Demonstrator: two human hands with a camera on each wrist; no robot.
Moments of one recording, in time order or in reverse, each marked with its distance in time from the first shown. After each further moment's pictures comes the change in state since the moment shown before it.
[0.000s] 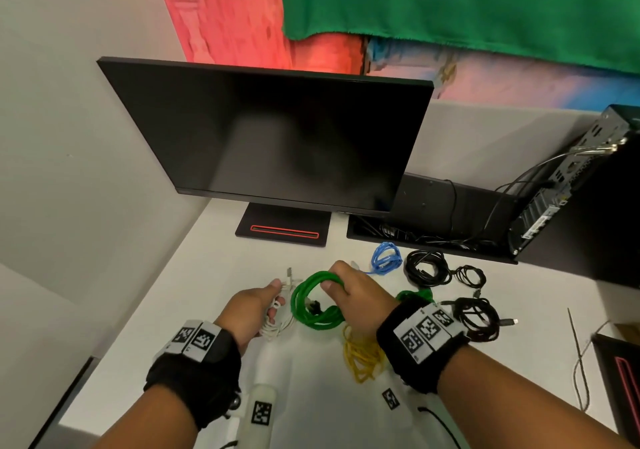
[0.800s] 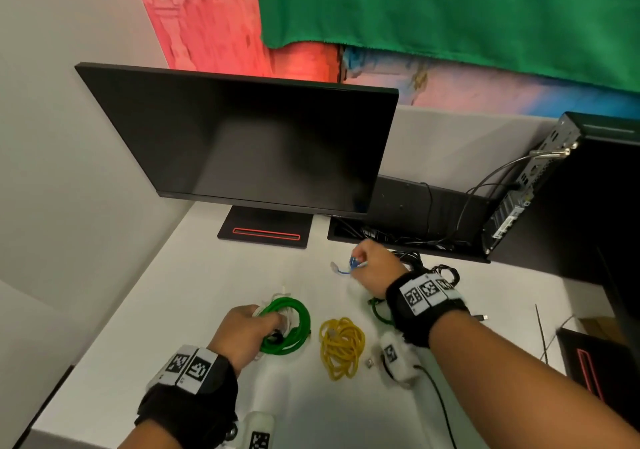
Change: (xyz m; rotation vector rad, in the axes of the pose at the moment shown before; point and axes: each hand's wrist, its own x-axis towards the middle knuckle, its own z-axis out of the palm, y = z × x) left_hand -0.021 -0.023 0.027 0.052 0.003 0.089; right_hand 0.025 0.068 -0.058 -0.090 0.153 0.218
